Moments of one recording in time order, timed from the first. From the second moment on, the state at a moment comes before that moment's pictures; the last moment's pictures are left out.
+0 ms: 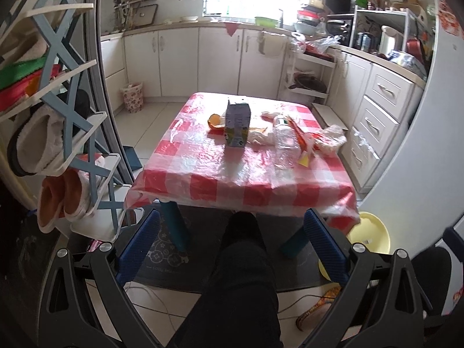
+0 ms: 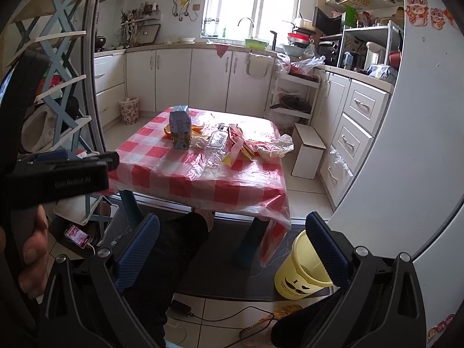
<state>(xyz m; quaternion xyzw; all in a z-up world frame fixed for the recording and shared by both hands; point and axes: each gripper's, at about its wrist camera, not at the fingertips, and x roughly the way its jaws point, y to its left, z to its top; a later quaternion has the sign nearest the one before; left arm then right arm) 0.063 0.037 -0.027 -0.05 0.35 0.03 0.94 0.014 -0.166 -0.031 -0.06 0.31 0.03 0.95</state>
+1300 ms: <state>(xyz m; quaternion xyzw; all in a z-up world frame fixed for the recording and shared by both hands) 0.386 0.030 -0.105 -0.02 0.38 0.17 0.91 0.287 -0.183 -0.086 -0.03 0.30 0.09 0.95</state>
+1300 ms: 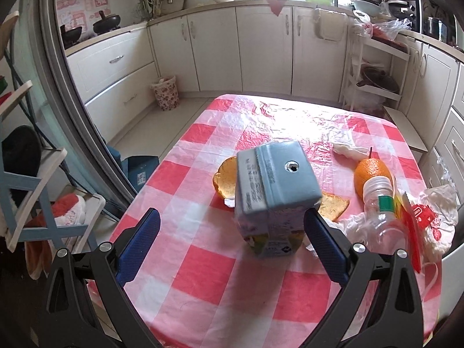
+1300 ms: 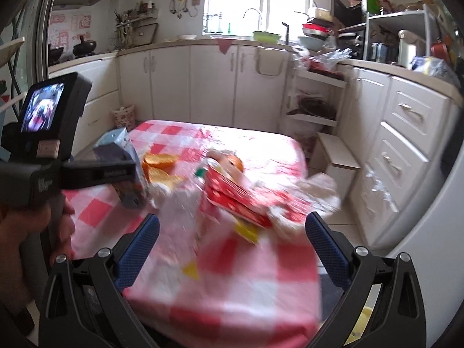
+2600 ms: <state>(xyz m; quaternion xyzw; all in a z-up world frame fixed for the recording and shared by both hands) 0.335 -0.036 -0.130 -0.03 0.42 0.00 0.91 0.182 -0.237 -0.068 0.05 0.31 0.18 0.93</state>
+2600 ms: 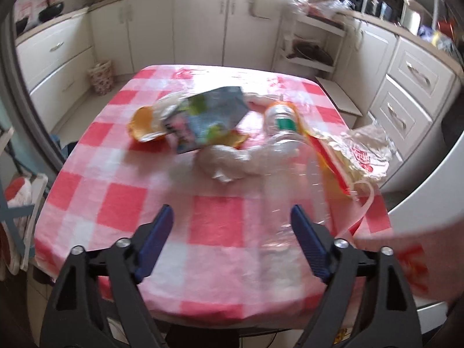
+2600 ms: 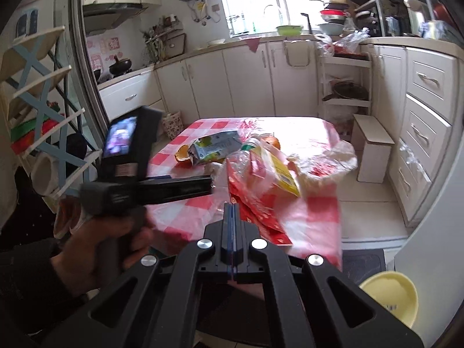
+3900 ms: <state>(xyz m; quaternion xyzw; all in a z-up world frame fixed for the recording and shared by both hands) 0.318 -0.032 -0.130 -0.02 0.44 0.01 0.90 0.116 -0.390 -0.096 0.12 0.31 -0.04 0.94</state>
